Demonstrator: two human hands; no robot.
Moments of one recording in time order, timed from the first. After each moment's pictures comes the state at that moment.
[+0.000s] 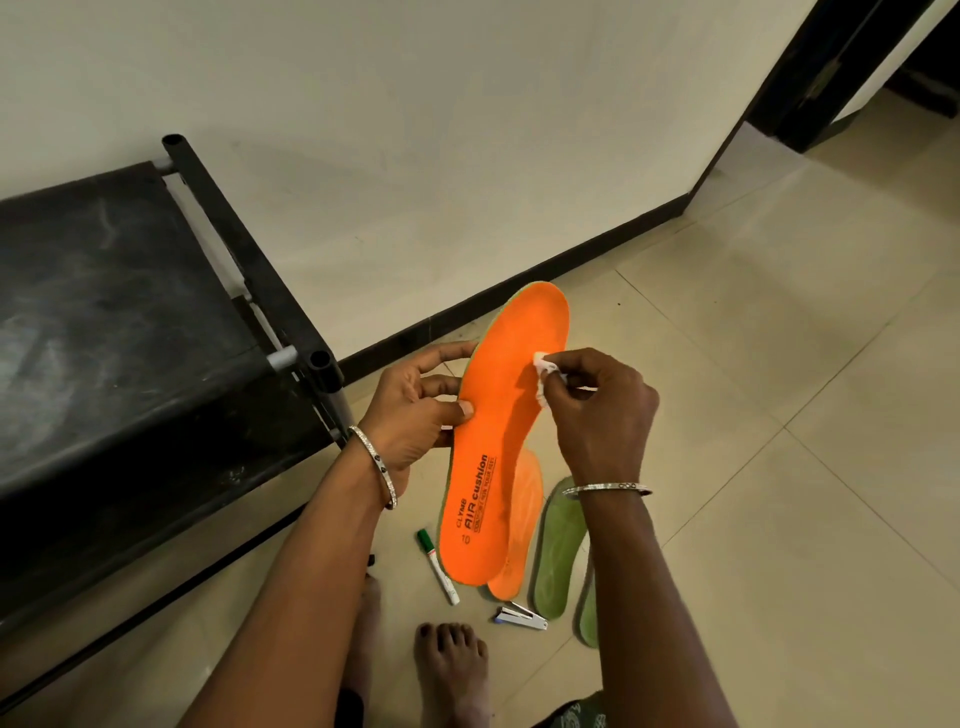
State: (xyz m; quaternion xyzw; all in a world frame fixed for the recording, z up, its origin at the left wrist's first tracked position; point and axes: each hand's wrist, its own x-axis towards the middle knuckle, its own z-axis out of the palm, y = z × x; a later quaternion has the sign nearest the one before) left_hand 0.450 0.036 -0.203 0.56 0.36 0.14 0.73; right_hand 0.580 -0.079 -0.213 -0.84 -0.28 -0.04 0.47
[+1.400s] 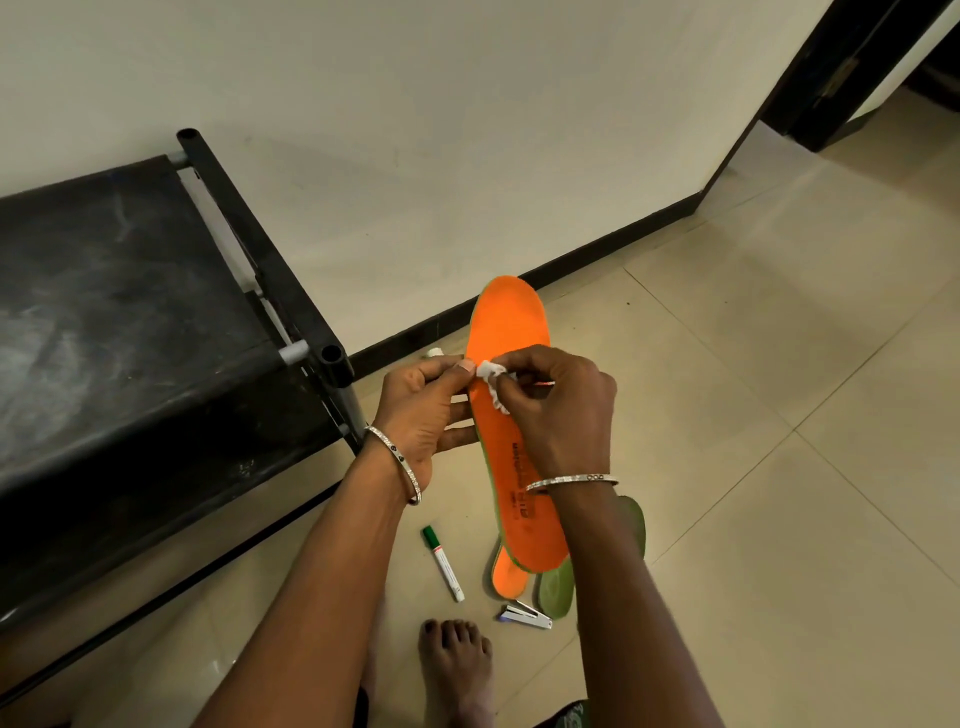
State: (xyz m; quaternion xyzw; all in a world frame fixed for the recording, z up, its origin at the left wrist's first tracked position) left_hand 0.458 0.027 -0.201 0.44 0.43 0.20 0.76; right_hand 0.554 -0.062 -0.199 -0.81 -0.37 0.06 0.46
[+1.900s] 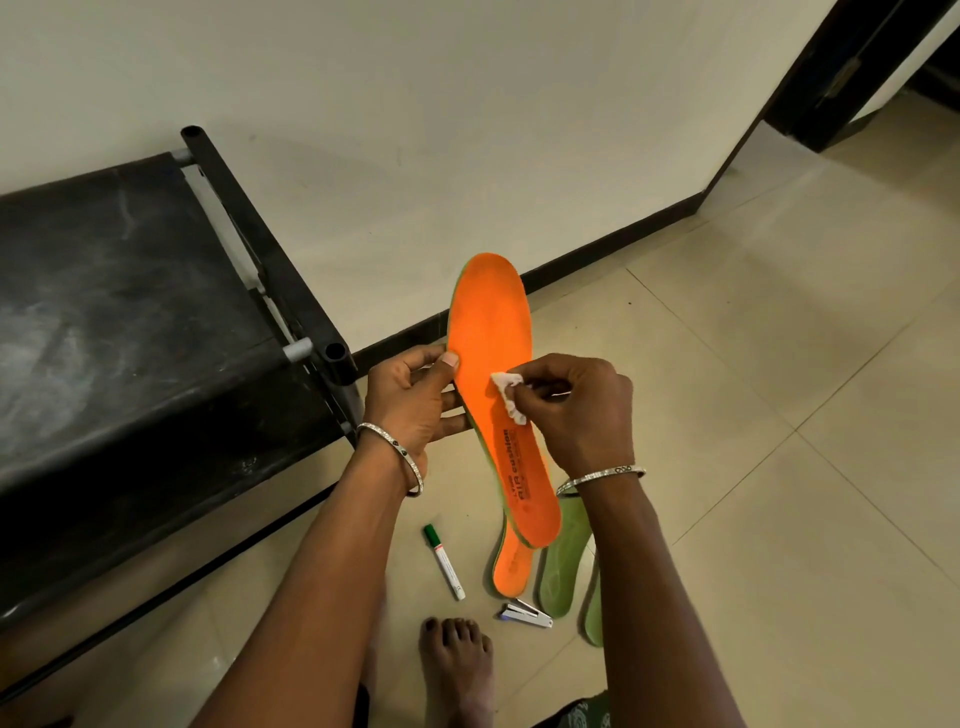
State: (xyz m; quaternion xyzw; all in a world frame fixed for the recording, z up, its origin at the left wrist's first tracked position) left_hand 0.458 0.033 -0.211 0.44 0.46 0.26 0.72; right_hand 0.567 -0.072 -0.198 -0.82 -0.37 0.11 0.42
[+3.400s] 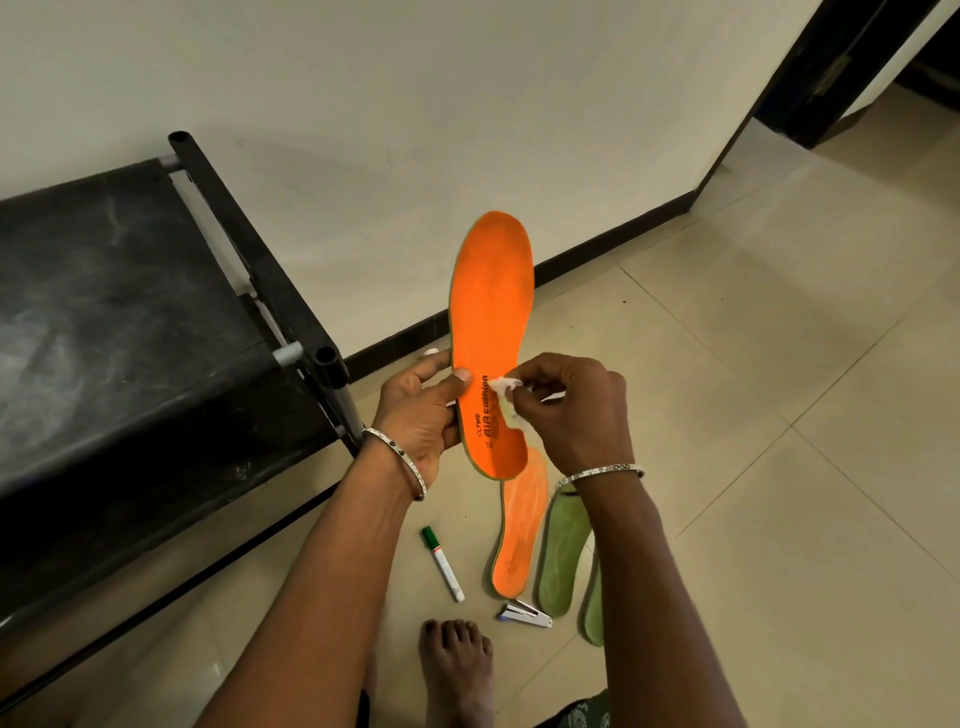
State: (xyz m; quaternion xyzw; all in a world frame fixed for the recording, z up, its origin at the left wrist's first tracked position) left_hand 0.462 0.030 -0.213 0.37 0.44 0.22 0.79; right_hand 0.571 -0.074 -0.200 -0.83 -0.38 0.10 0.38
